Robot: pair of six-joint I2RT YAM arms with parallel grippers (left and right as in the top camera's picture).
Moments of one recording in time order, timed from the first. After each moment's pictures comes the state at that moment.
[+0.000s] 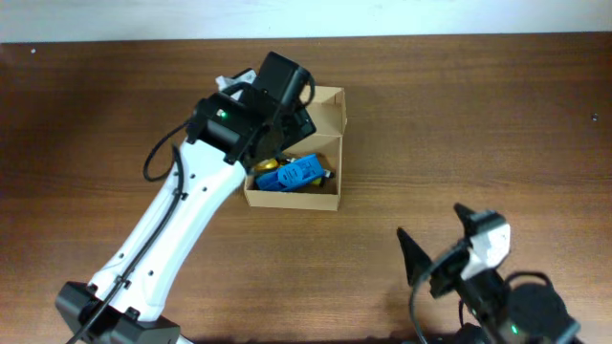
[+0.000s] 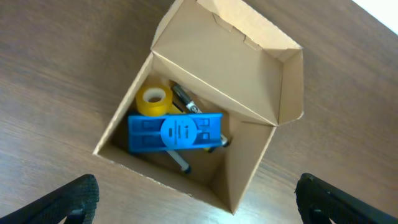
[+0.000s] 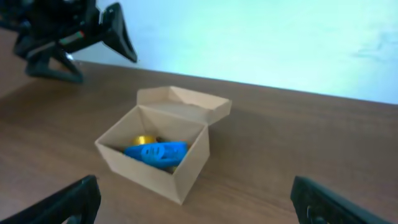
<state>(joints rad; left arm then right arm) -0.52 1.69 1.80 -1.21 -0.18 -0.97 0.66 0.39 0.76 -0.65 0.25 0.16</state>
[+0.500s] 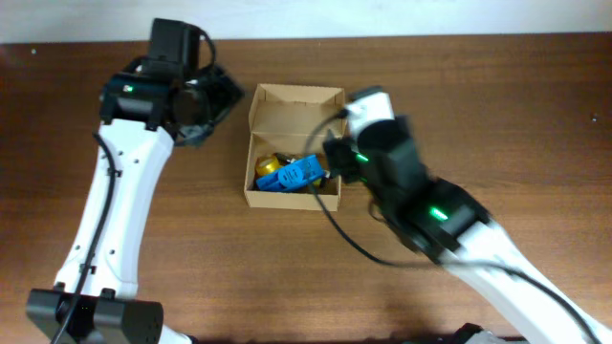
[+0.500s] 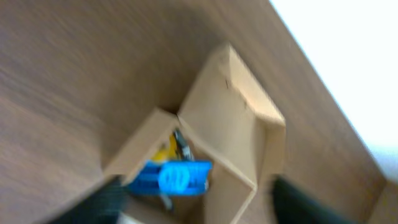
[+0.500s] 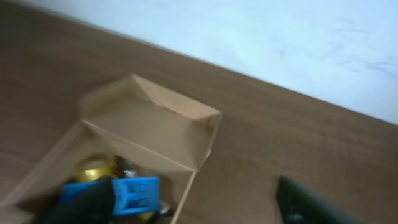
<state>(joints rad) -0.16 1.69 1.80 -1.12 0.07 -0.94 0.66 1.32 1.23 -0.48 0.39 0.08</state>
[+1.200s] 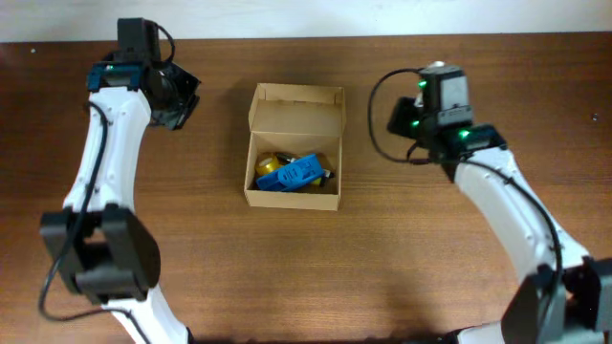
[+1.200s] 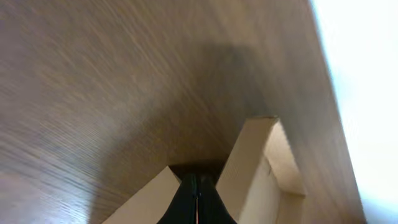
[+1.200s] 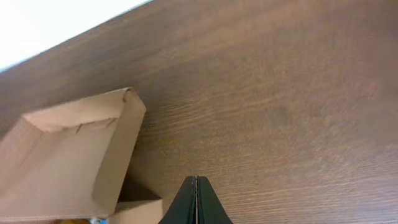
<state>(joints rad) 0.05 1.98 1.80 -0.95 0.24 -0.95 0.16 1.64 1.25 -0.44 -0.05 0.50</state>
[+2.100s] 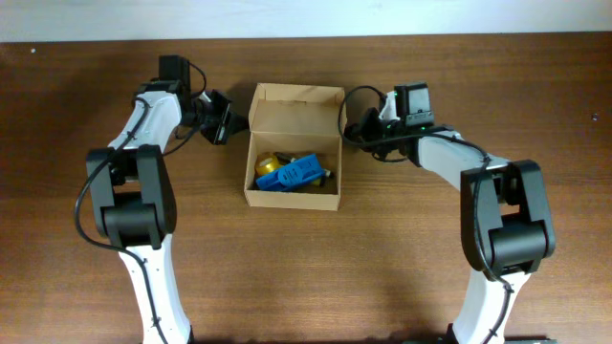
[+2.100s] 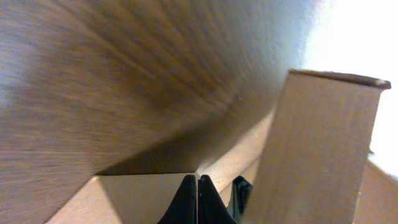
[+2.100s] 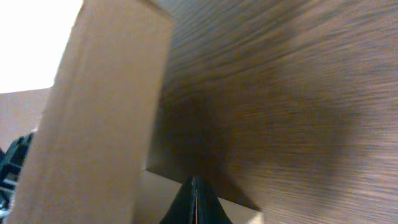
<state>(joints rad) 0.03 2.34 1.80 -0.76 0.83 -0.94 0.17 2.07 1.26 -0.06 -0.63 0.86</state>
